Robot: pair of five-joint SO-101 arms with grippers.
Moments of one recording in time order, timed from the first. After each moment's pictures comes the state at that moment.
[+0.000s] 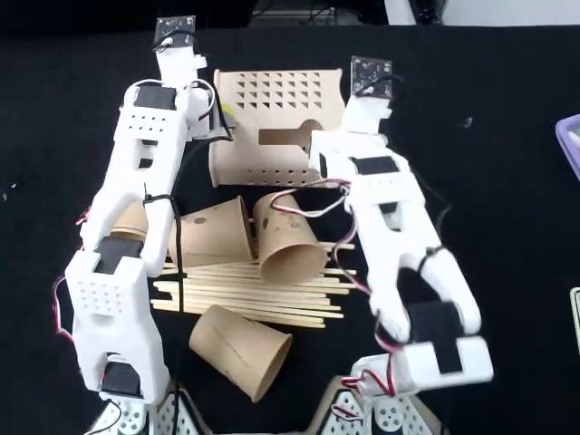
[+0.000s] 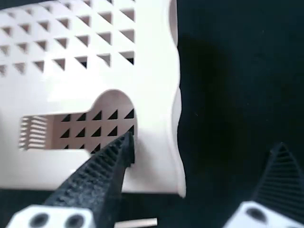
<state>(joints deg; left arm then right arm) 2.8 28.0 -25.3 62.7 5.6 -7.5 0.9 26.1 30.5 -10.3</state>
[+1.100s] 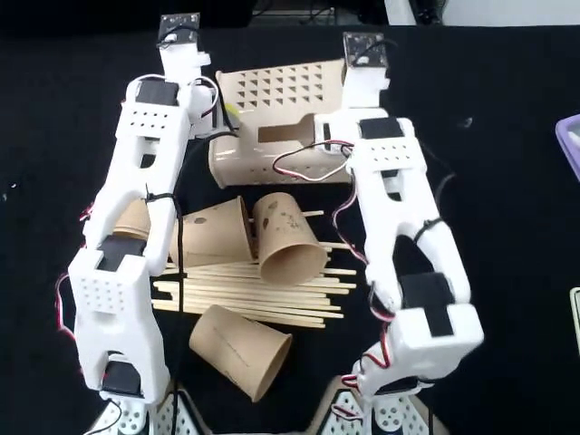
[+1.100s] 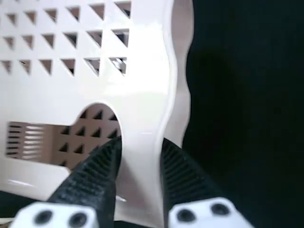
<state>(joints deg) 3.1 28.0 -31.2 68.8 5.6 -6.3 7.5 5.7 48.0 -2.7</state>
